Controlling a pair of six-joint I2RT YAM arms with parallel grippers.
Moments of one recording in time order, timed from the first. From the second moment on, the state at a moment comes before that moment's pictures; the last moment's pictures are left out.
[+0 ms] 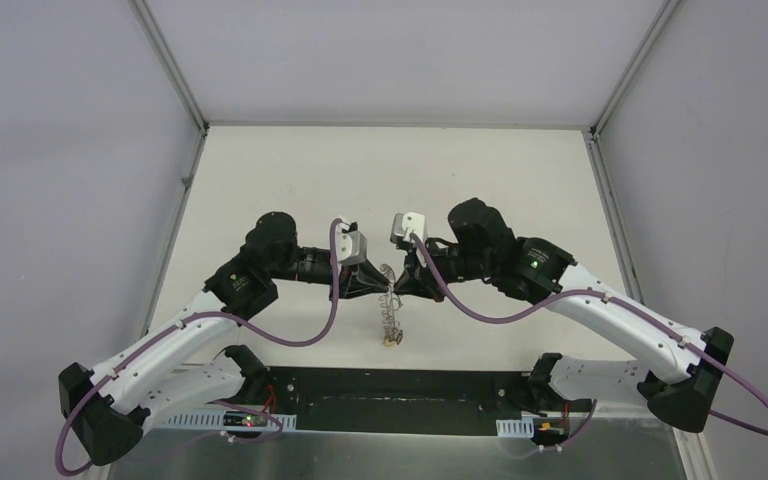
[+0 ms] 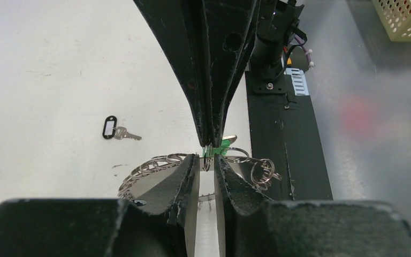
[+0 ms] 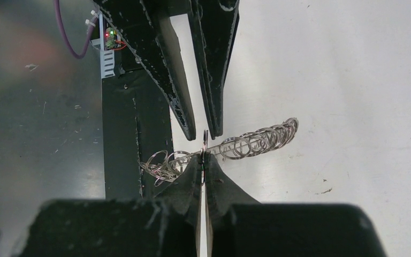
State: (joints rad) left arm -0.74 0.87 0.78 -0.05 0.81 0.18; right arm 0.97 1.13 1.14 -0.60 -0.49 -0.17
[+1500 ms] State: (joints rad) left arm -0.75 0.78 0.63 0.20 0.74 0.04; right arm 0.96 1.03 1.10 -0.46 -0.46 -0.12
